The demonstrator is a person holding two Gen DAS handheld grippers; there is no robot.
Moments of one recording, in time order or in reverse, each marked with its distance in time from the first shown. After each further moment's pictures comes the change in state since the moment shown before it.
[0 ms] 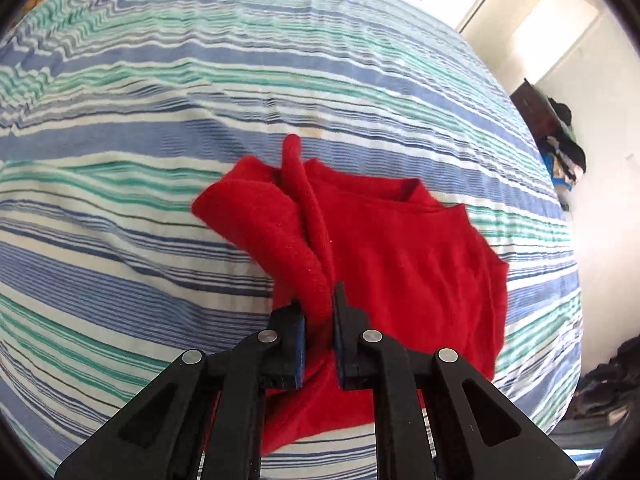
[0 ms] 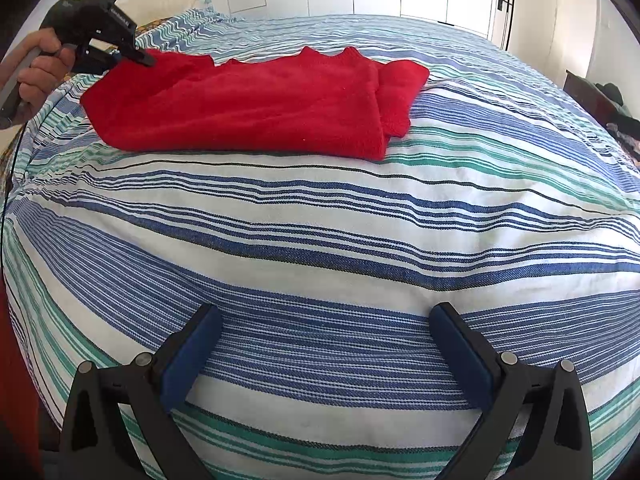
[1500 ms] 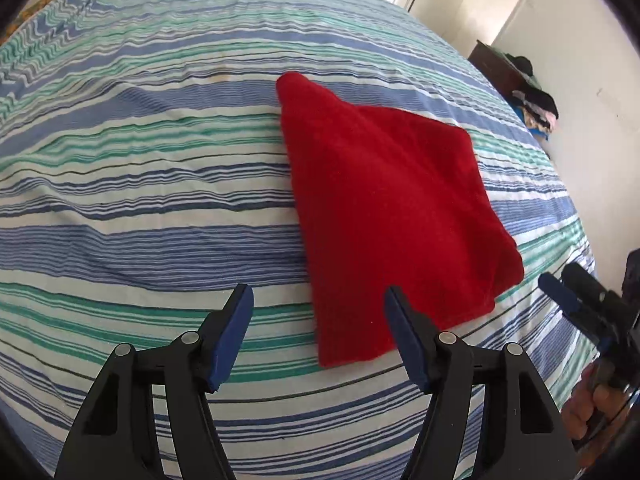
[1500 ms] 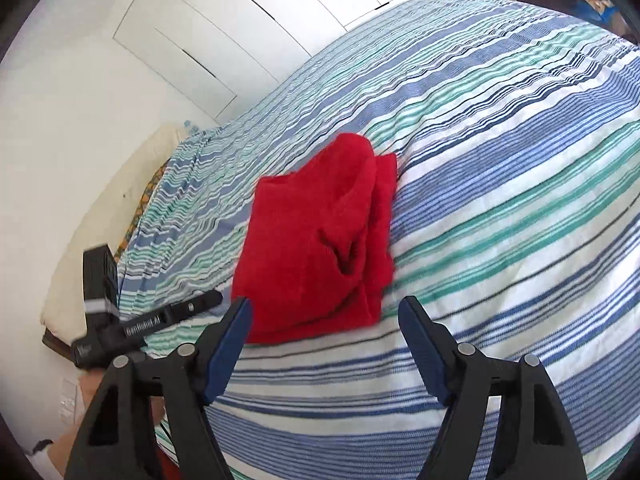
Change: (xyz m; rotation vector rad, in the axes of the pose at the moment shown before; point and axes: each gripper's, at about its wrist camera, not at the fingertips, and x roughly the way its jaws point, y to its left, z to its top) left arm 0.041 -0.054 -0.096 0.157 -0.029 -0.017; right arm -0.037 -0.098 0.086 0.550 -0.155 0.369
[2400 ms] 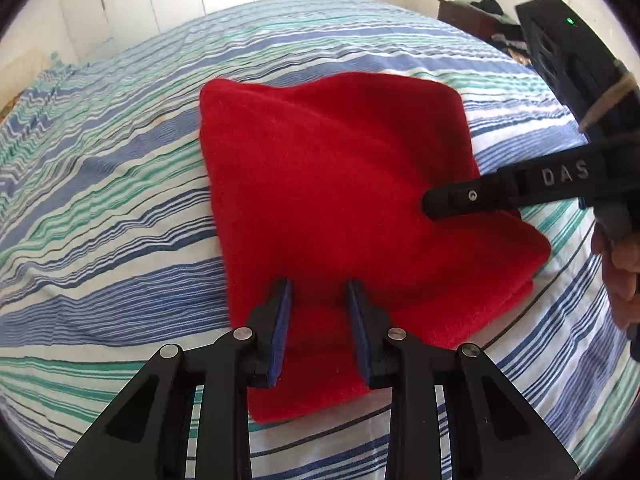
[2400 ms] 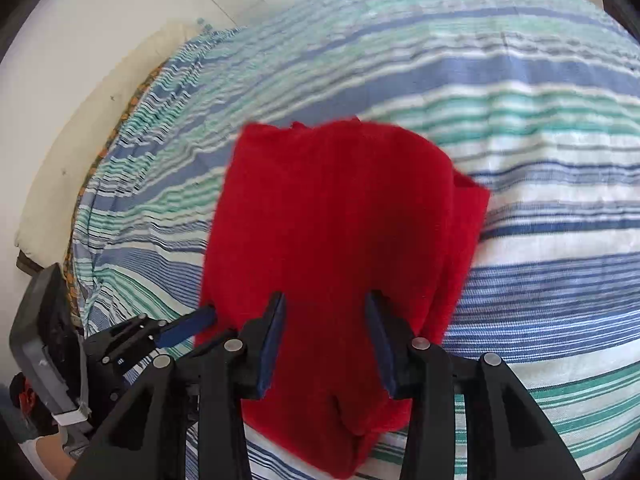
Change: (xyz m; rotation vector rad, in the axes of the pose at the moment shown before) left arm 0.044 -0.061 -0.015 0.320 -0.094 0.173; right arm 0.145 0.007 0.061 -0.225 0.424 -0.081
